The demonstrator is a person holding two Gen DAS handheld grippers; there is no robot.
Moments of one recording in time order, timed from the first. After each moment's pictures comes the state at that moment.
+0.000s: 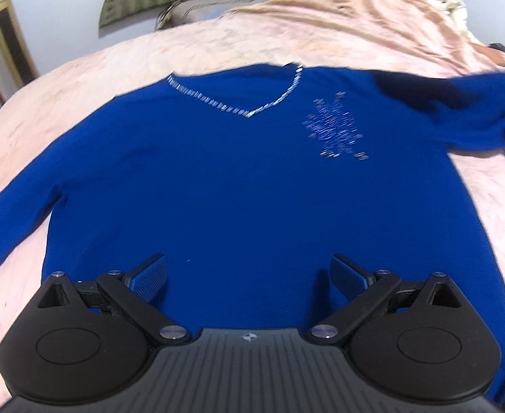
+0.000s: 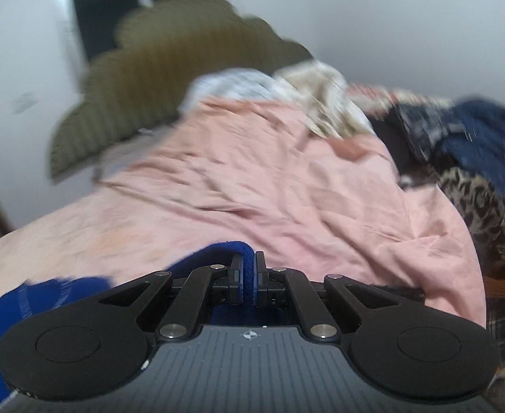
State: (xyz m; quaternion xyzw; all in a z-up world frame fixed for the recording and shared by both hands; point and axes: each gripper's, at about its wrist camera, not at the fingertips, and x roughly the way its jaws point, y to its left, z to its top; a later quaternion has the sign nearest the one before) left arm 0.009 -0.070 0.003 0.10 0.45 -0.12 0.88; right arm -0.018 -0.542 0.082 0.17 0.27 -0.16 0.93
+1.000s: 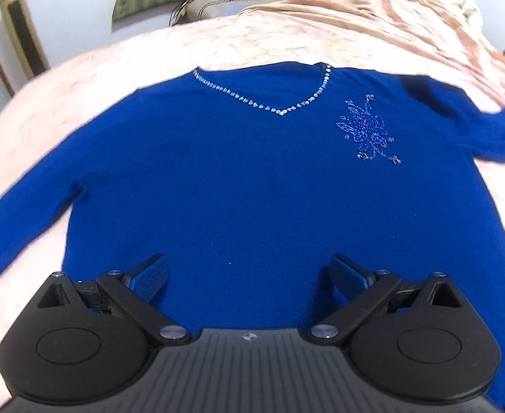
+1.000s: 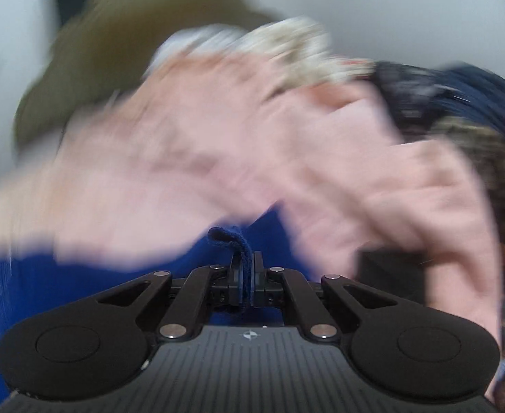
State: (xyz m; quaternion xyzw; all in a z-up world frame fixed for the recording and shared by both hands) left arm 0.021 -0.042 0.005 0.08 0.45 -0.11 0.88; right arm -0.018 -0.555 0.018 0.20 0.29 -0.22 0.91
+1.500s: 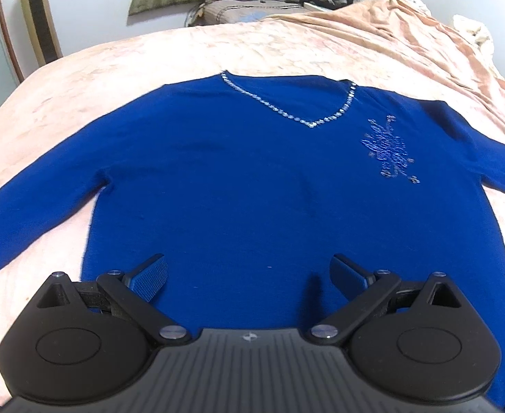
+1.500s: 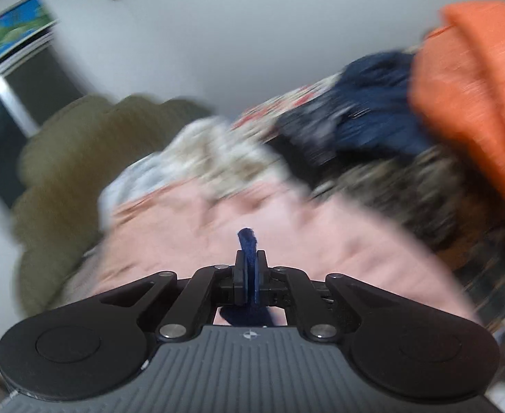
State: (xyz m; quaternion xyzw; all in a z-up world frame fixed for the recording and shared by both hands) left arm 0.024 -0.007 0.009 0.05 0.44 -0.09 0.89; right arm -0.060 -0.601 0.088 0.38 0.14 -0.27 0.88
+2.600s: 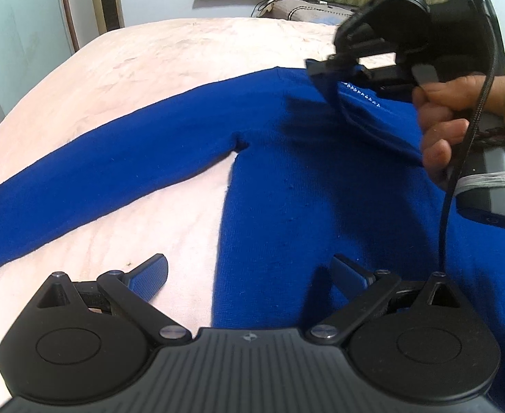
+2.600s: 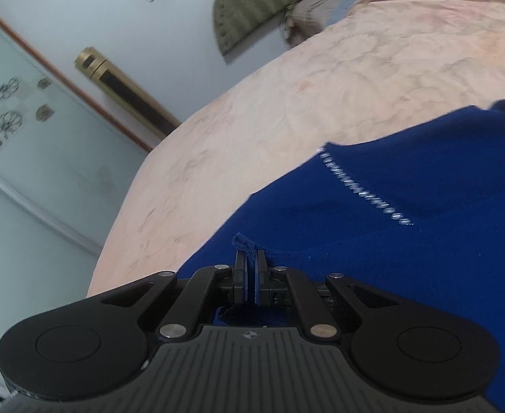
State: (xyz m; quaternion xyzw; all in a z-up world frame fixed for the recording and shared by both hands) left arm 0.023 0.090 -0.001 0.00 0.45 -0.02 0.90; right arm 0.200 -0.087 -0.013 0.31 0.39 0.17 0.85
